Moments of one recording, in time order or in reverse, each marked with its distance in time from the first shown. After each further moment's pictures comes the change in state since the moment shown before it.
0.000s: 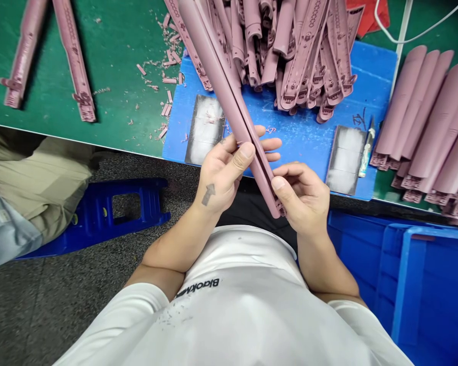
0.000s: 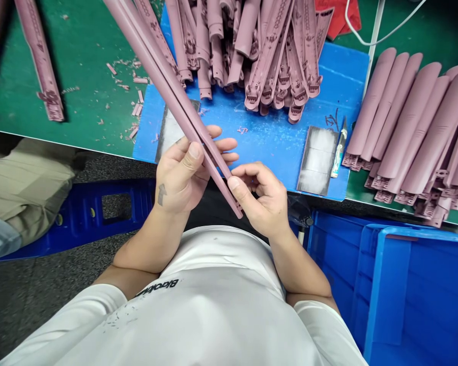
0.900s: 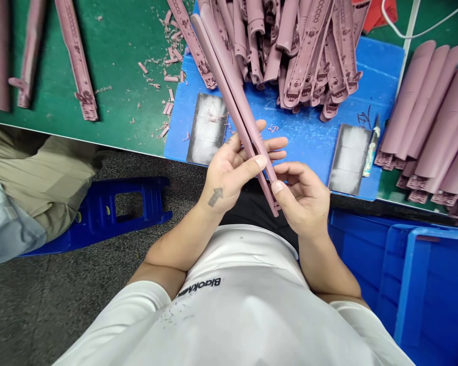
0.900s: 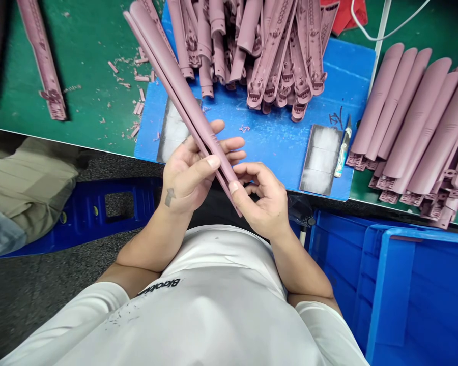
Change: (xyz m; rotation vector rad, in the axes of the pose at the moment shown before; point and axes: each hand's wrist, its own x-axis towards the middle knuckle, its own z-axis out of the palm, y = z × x) left_hand 0.001 -0.010 -0.005 0.017 -0.074 -0.014; right_hand -0.007 0.008 0.000 0.071 -0.041 0.032
